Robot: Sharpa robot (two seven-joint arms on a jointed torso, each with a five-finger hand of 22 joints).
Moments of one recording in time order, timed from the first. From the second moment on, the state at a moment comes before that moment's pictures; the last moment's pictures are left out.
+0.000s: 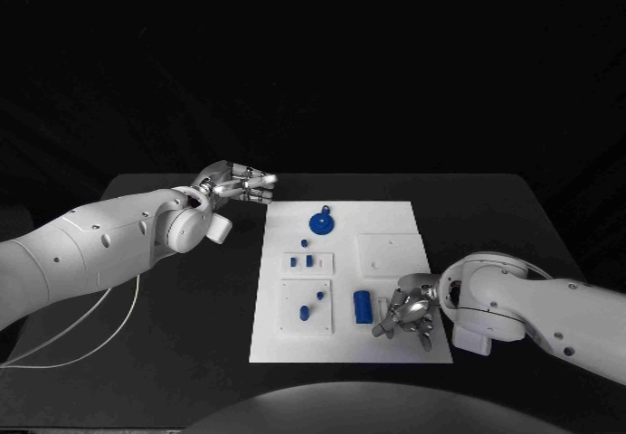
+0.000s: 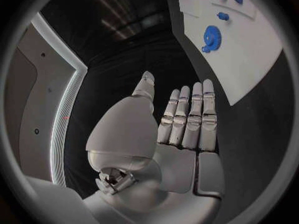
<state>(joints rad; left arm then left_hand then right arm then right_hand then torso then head) 1.18 -0.68 -0.14 1.07 -0.22 -0.09 0.29 1.32 -0.05 -0.08 0.06 0.07 1.01 0.15 0.07 0.06 1.09 0.14 0.06 0.06 1.11 0.14 0.06 0.07 0.09 1.08 0.13 0.08 0.08 0.80 -0.95 0.19 1.76 -1.03 0.20 -0.69 1.06 -0.08 0.11 -0.03 0.29 1.24 -0.02 0.07 0.92 1.35 -0.08 0.83 1.10 1.45 -0.12 1.06 1.06 0.04 1.46 -0.14 0.44 0.53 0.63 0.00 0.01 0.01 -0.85</state>
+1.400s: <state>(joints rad) 1.18 -0.70 -0.14 1.10 -0.22 -0.12 0.33 1.32 -0.05 -0.08 0.05 0.07 1.02 0.14 0.07 0.06 1.12 0.13 0.06 0.06 1.13 0.13 0.06 0.07 0.09 1.07 0.12 0.08 0.08 0.74 -1.08 0.37 1.73 -1.25 0.34 -0.69 1.11 -0.03 -0.05 0.01 0.28 1.18 0.01 0.07 0.68 1.36 -0.06 0.88 1.14 1.45 -0.12 1.09 1.08 0.04 1.46 -0.14 0.44 0.55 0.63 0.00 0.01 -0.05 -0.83</state>
